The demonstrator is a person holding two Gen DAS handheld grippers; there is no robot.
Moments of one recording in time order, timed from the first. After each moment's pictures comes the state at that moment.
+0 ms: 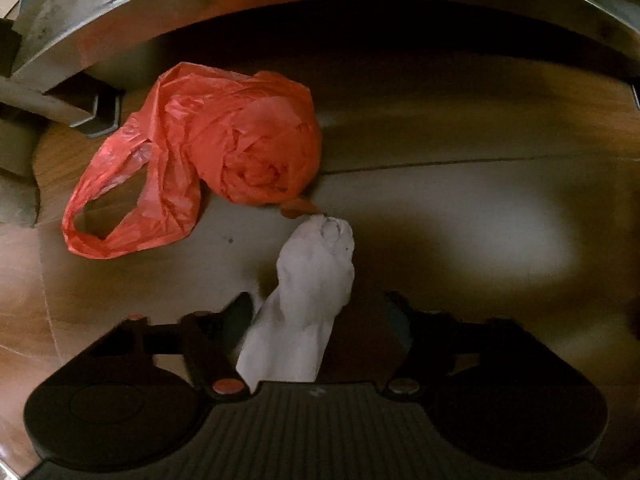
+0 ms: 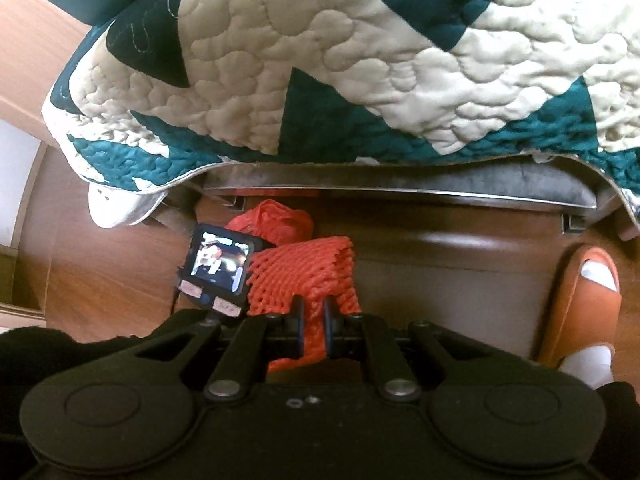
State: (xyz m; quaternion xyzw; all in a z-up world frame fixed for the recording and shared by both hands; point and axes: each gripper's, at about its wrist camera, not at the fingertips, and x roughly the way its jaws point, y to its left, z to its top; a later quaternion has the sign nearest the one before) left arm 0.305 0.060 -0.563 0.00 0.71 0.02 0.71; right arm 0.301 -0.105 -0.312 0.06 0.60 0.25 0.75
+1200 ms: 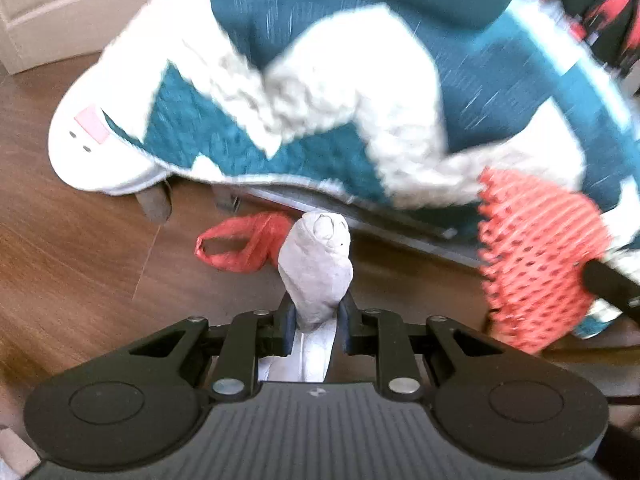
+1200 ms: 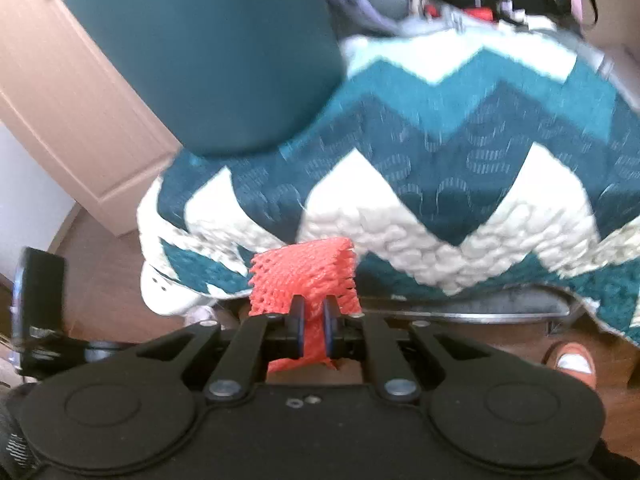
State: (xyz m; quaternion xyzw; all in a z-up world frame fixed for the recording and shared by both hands) left arm 0.232 0.107 -0.243 -0.19 0.54 0.11 0.81; right arm 0.269 -0.120 -0.182 0.09 0.44 0.28 0.85
